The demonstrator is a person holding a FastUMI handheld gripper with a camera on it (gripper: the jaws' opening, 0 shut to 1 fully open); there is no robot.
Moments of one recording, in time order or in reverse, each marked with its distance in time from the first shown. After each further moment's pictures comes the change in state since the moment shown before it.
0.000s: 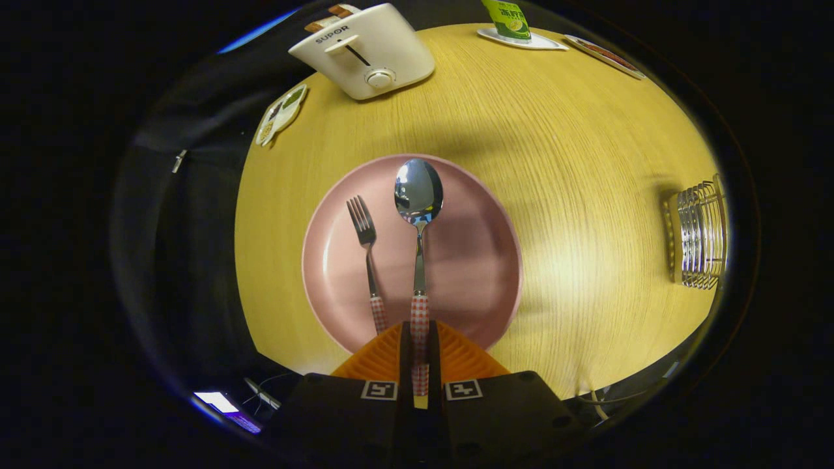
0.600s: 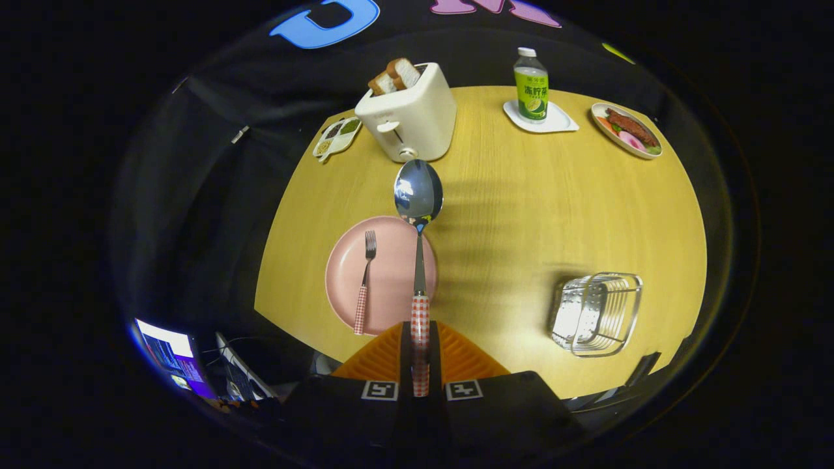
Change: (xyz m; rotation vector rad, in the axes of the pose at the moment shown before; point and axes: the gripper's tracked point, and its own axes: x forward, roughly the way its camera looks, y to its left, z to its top) arm -0.160 -0.076 0.051 -0.291 -0.128 -0.003
